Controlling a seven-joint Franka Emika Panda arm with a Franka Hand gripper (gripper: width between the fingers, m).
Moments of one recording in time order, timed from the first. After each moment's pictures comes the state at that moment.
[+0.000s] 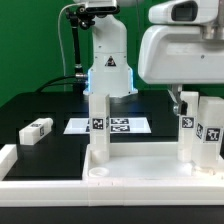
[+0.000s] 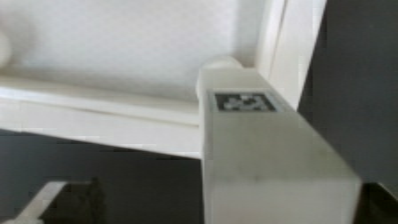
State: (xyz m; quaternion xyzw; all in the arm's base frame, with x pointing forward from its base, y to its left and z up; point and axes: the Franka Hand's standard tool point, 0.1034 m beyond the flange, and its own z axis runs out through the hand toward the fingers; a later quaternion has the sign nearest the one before) arm 0.653 0.103 0.123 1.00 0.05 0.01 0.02
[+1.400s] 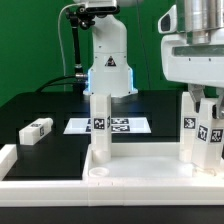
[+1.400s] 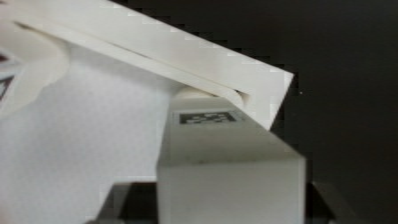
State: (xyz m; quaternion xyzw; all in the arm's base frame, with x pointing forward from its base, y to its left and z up) arm 0.644 0.112 0.119 0.79 -0.61 0.02 -0.07
